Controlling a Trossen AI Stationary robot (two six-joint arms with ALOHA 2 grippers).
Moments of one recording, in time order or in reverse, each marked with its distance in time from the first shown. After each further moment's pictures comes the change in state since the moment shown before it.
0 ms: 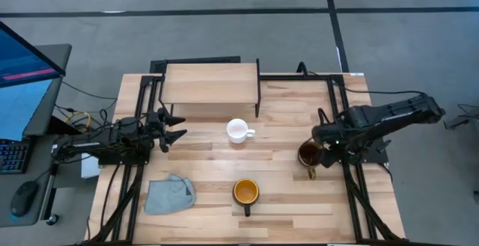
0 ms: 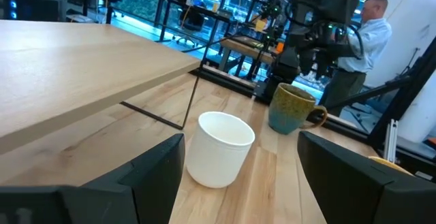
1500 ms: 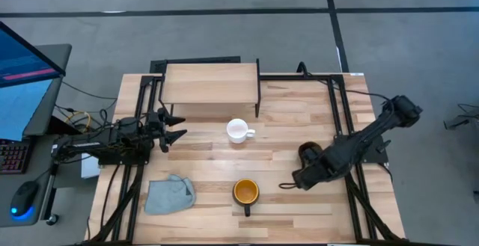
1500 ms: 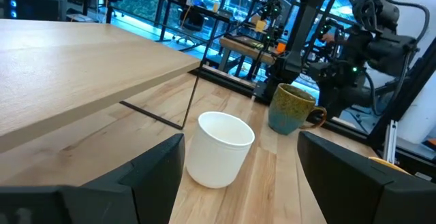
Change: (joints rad) left arm 0.000 0.000 -0.001 0.000 0.000 -0.006; right arm 0.348 0.389 0.000 0.352 0.226 0.697
